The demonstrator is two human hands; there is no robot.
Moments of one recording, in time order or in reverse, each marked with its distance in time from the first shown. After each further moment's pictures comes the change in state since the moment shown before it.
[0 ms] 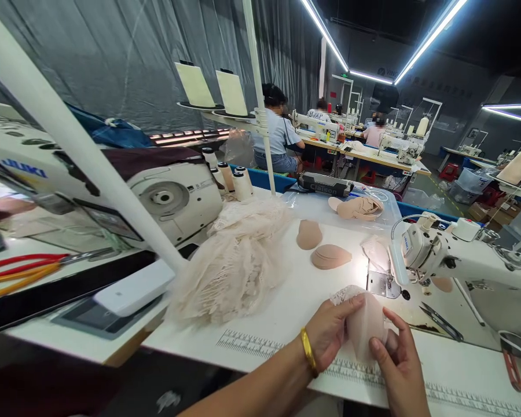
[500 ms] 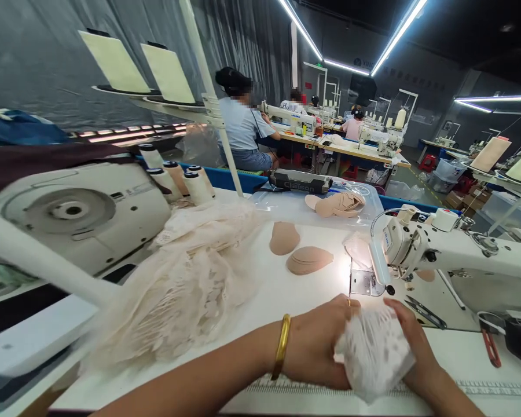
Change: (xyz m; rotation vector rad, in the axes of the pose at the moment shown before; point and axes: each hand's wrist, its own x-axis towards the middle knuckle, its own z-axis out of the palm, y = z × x) left_hand 0.007 0.049 0.016 1.246 -0.924 0.494; right_hand 0.052 -0.021 -0.057 -0.726 -0.219 -0.722
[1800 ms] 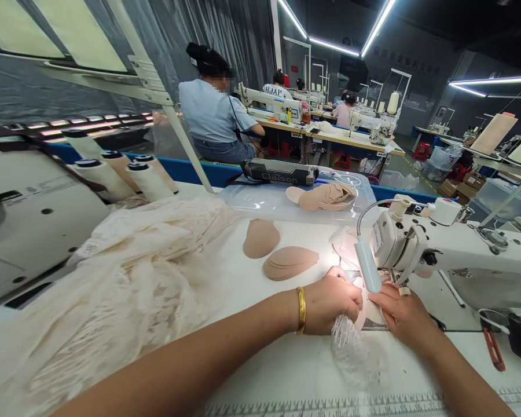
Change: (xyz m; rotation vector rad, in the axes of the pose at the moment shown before) left_hand 0.044 -0.082 -0.025 0.663 -0.154 0.155; right_hand 0.043 0.048 -0.028 -0.517 -0.260 -0.246
